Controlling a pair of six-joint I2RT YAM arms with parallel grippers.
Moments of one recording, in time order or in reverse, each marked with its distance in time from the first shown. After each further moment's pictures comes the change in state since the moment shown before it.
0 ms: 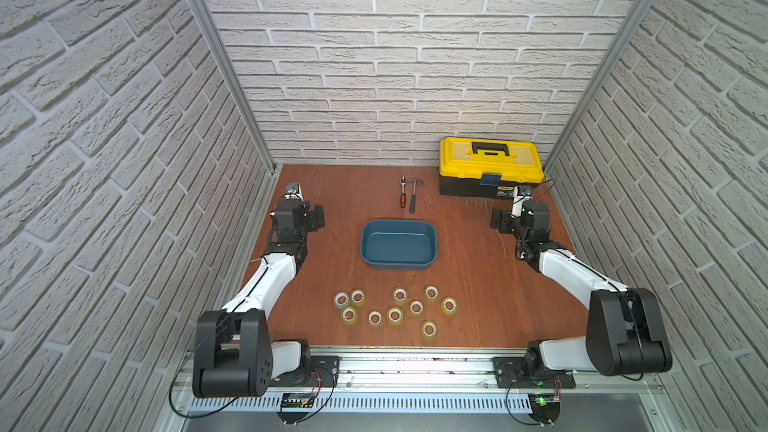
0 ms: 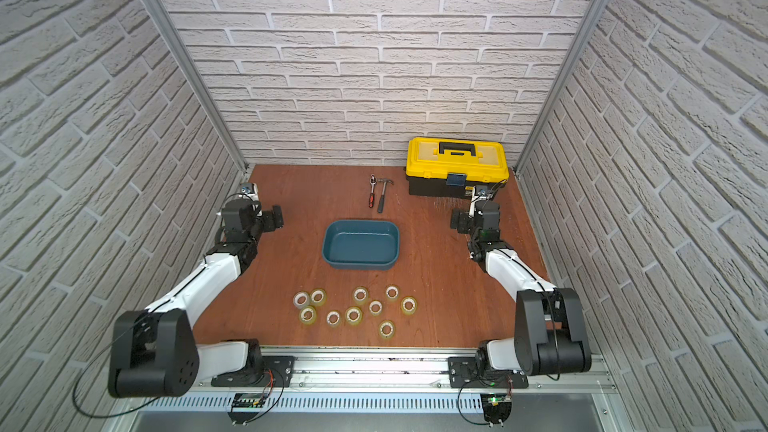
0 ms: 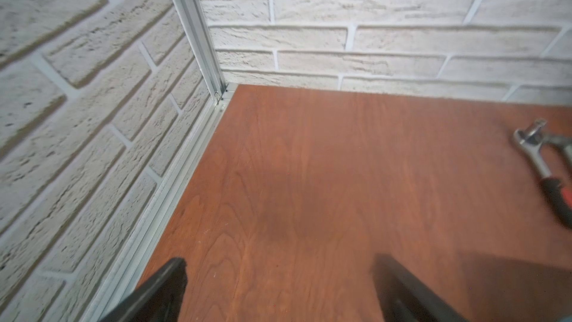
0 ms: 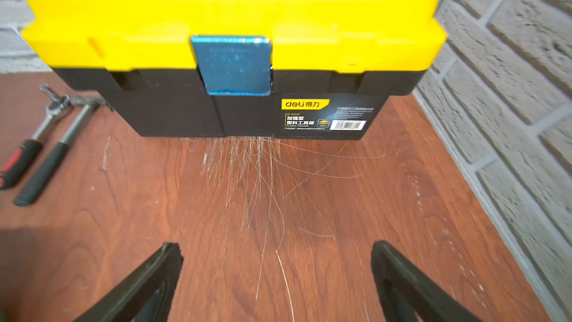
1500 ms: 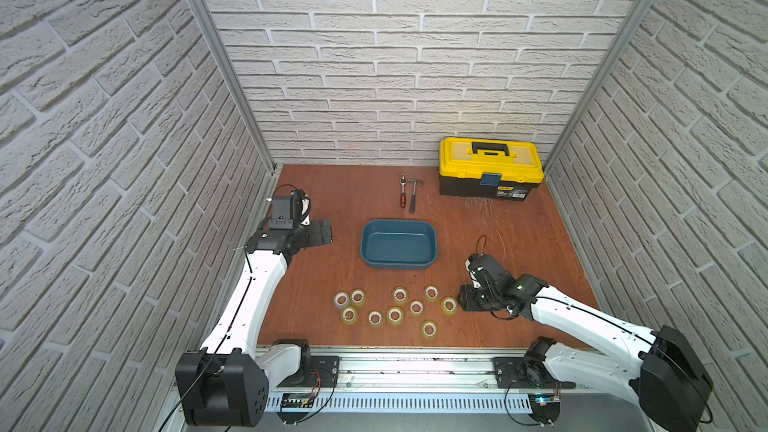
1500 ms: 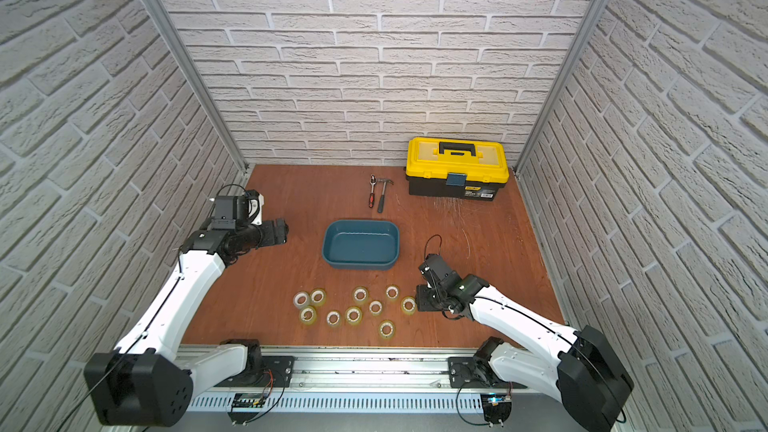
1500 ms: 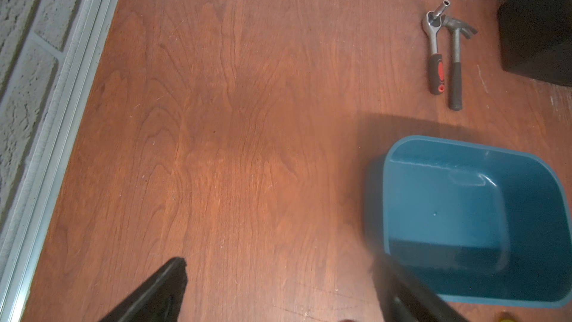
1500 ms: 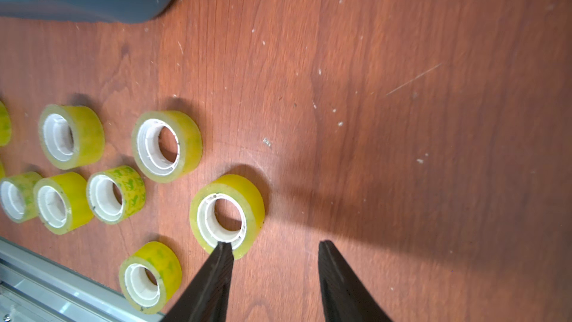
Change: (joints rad) left arm -0.019 -0.096 0.217 -0.721 0.266 -0.084; right arm 0.656 -0.269 -0.188 -0.730 -0.154 0.551
